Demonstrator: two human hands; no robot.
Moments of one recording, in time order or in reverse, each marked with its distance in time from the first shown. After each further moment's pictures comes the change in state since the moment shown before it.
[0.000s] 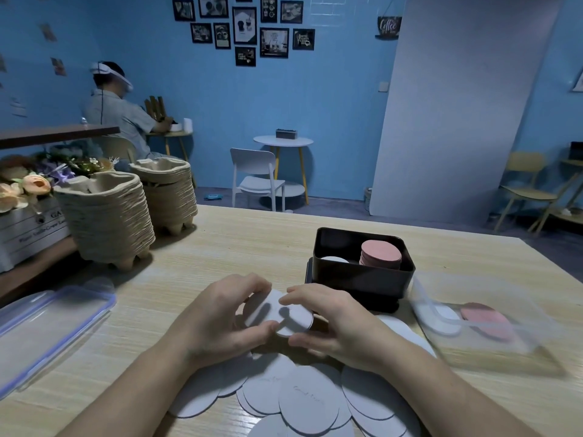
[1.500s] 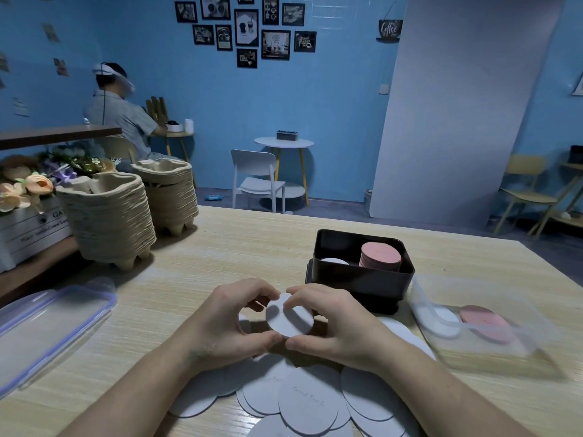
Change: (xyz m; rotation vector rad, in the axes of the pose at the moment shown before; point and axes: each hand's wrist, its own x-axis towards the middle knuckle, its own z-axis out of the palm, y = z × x) left_hand 0.002 0.004 0.005 -0.224 -0.006 0.009; right_hand 0.002 -0.004 -0.002 0.003 0.023 0.039
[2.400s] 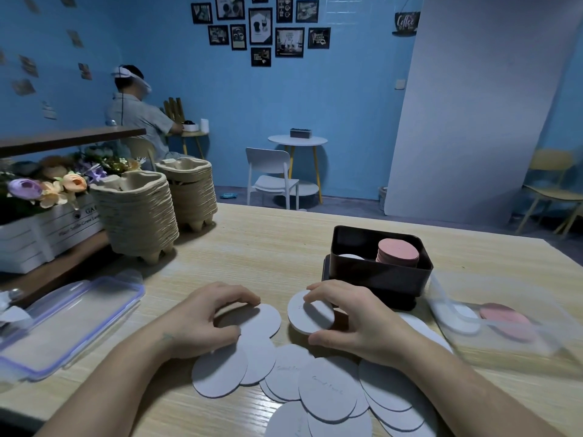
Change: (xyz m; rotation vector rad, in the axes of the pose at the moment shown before) left_hand -0.036 -0.018 -0.052 0.154 -0.257 -0.372; right_hand -0.006 0.001 -0.002 -0.007 -0.045 0.030
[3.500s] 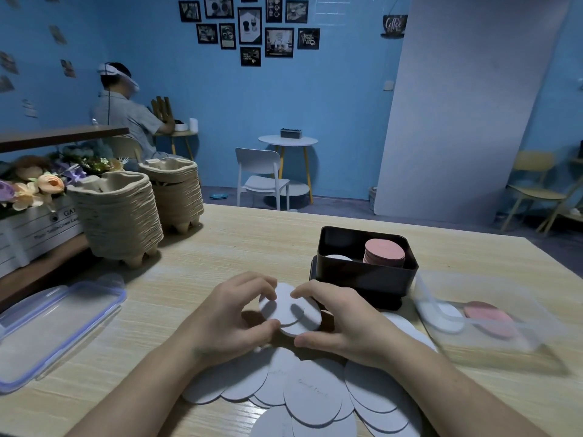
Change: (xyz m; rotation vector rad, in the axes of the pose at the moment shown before) left_hand 0.029 0.038 0.038 -0.040 0.310 0.300; right_hand 0.000 0.001 0.000 -0.010 -0.006 0.045
